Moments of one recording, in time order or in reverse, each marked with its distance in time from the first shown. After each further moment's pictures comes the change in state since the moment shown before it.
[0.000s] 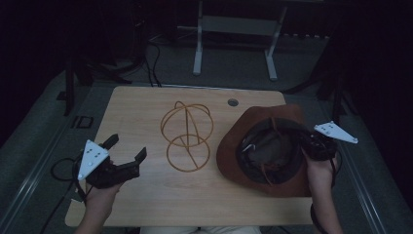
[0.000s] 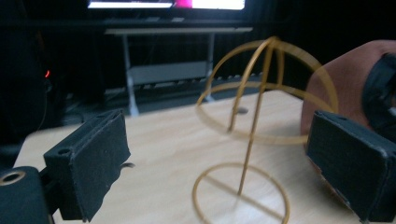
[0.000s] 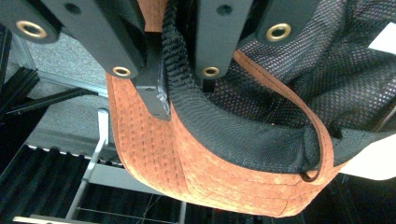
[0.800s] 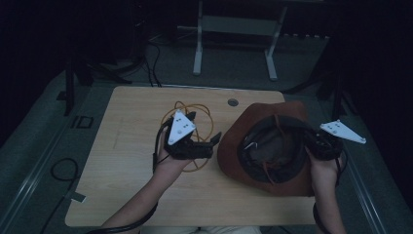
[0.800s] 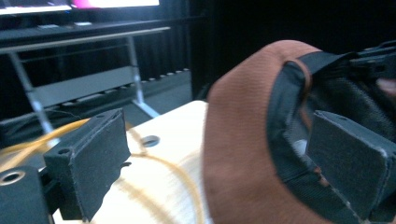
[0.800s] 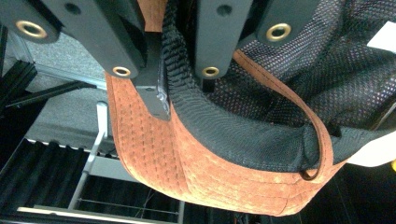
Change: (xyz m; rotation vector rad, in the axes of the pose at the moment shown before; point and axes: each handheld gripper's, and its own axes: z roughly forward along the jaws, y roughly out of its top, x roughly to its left) left arm -0.114 0.051 0.120 0.038 -0.295 0.098; right arm -0.002 0.011 -0.012 -0.033 0.005 0.006
